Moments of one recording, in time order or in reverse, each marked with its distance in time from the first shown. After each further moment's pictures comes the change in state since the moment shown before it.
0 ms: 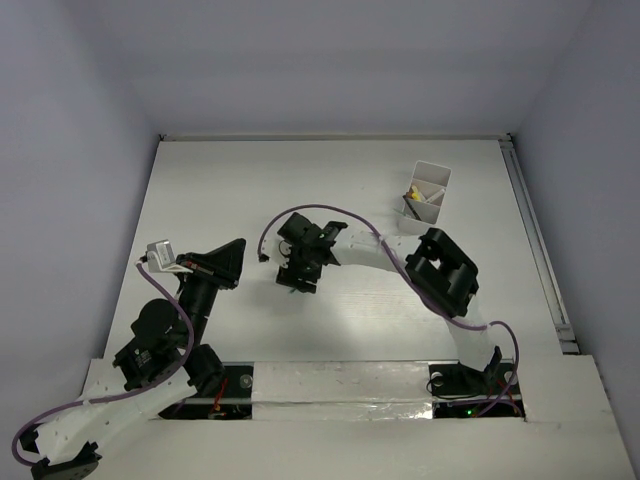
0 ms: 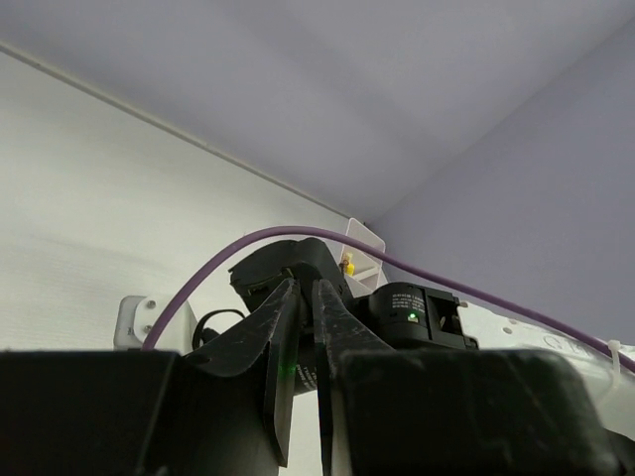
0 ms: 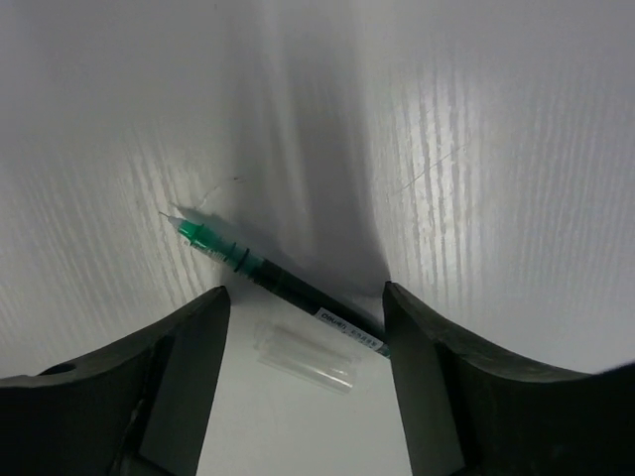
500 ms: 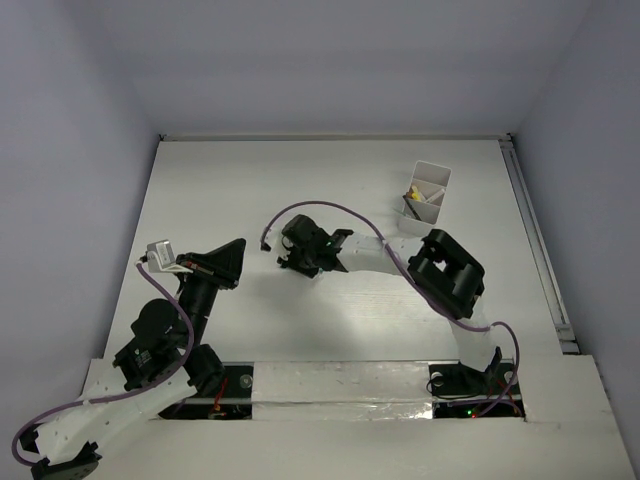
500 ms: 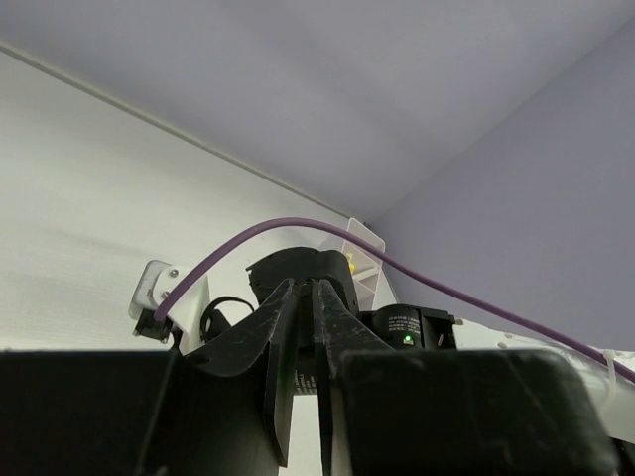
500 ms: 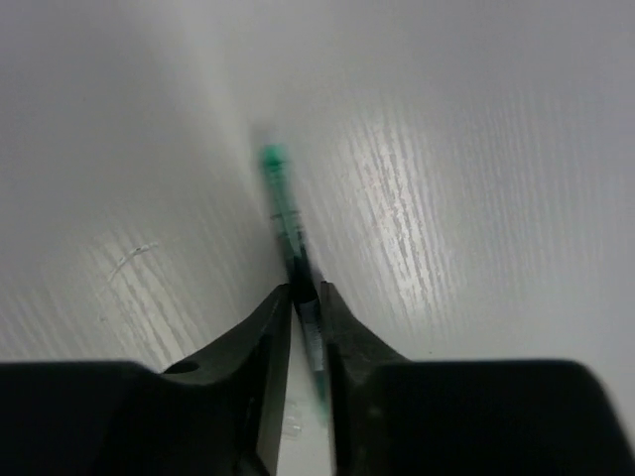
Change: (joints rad) left arm 0.000 0.000 0.000 0.000 0.000 0.000; right arm 0.000 -0.042 -0.133 0.292 0.152 0.108
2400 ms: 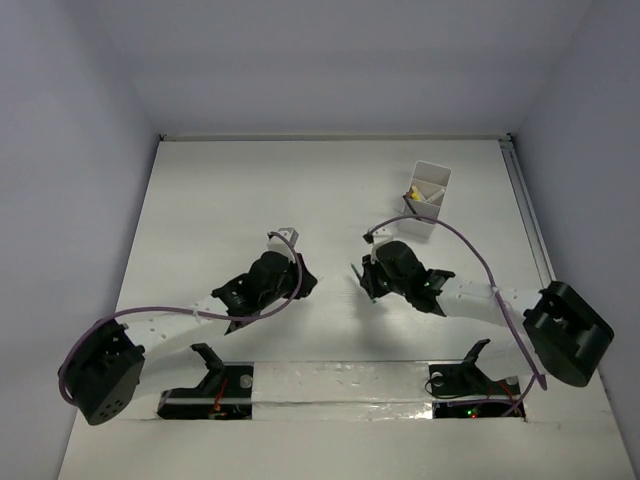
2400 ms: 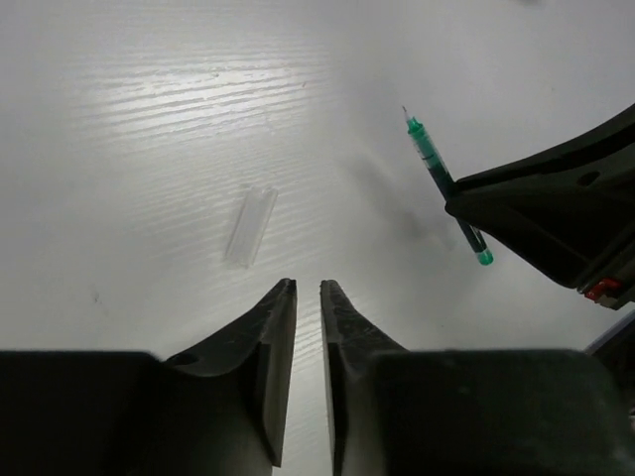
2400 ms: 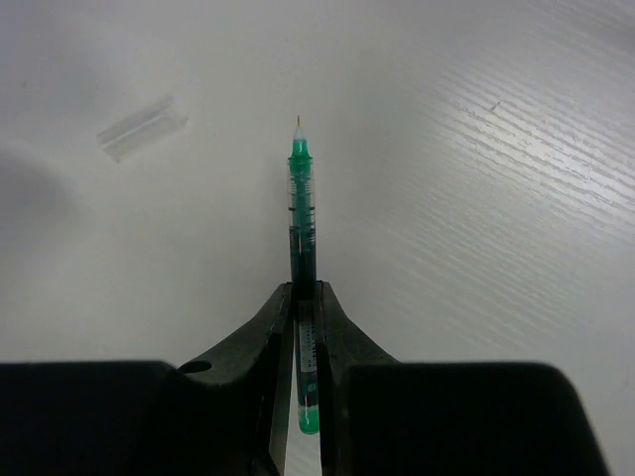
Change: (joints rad) left arm 0.108 0.896 -0.071 0.201 0.531 -0.034; right arm -0.157 -0.715 -0.856 0.345 0.112 0.663
